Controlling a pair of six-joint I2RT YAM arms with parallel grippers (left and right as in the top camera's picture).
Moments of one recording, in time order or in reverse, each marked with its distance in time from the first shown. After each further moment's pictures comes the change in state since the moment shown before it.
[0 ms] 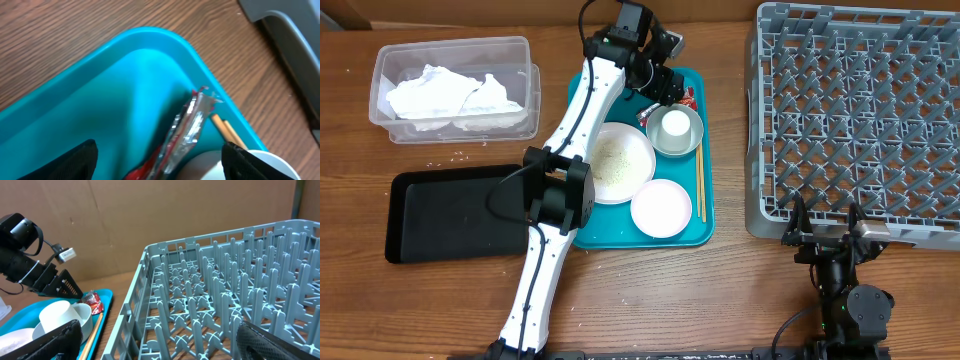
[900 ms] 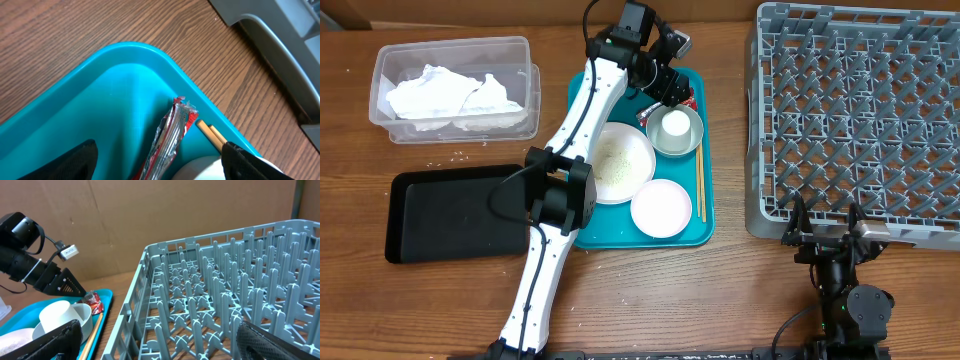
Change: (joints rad) left arm -0.009 0.006 0.000 0.032 0.038 0.057; right arm 0.000 0.000 0.000 0.000 0.000 0.000
